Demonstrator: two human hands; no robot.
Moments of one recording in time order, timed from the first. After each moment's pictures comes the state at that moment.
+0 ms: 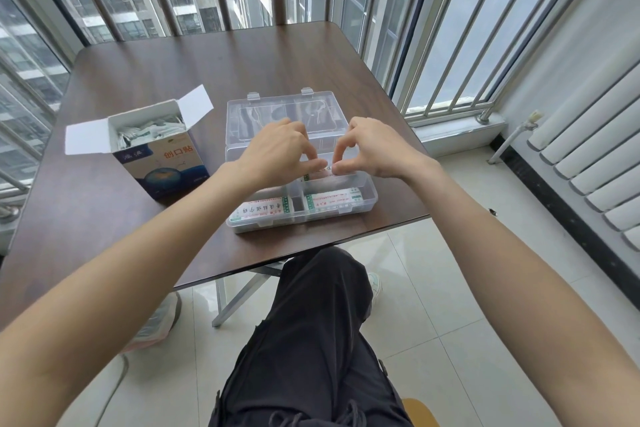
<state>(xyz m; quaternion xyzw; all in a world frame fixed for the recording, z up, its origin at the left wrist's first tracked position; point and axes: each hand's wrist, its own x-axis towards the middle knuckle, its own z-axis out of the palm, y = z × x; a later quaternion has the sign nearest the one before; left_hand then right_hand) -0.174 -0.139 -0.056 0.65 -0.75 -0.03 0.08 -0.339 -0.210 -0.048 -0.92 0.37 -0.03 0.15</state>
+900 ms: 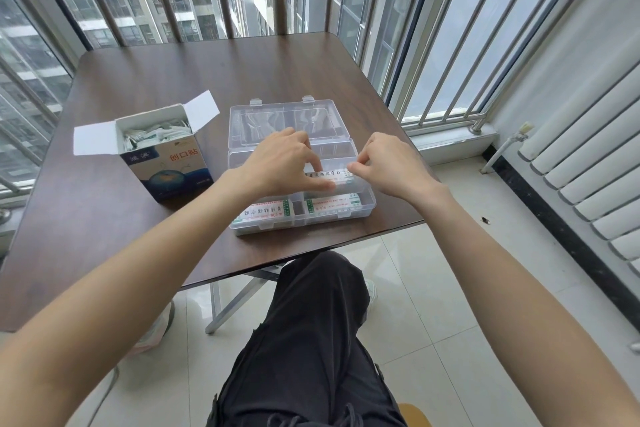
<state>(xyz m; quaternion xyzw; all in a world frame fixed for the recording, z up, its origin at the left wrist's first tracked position) -0.175 -0.132 -0.057 0.64 -0.77 -0.04 0.08 -0.353 -0.193 -0.055 -0.87 0.48 -0.07 0.08</state>
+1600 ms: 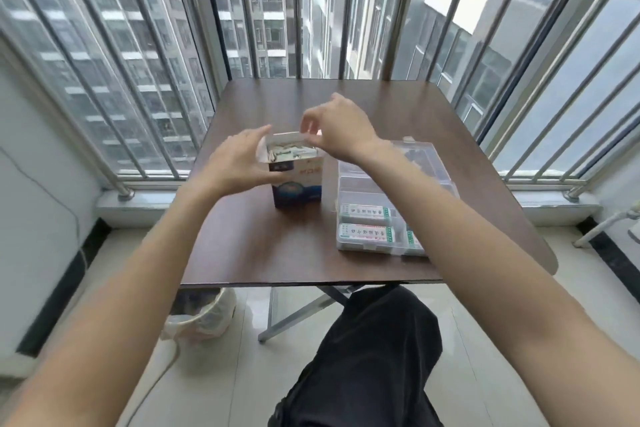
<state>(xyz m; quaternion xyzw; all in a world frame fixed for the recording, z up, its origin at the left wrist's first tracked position) -0.006 -0.017 -0.032 0.81 -0.53 -0.08 0.22 -0.145 -0.147 0.013 -0.97 0.21 -0.15 0.03</state>
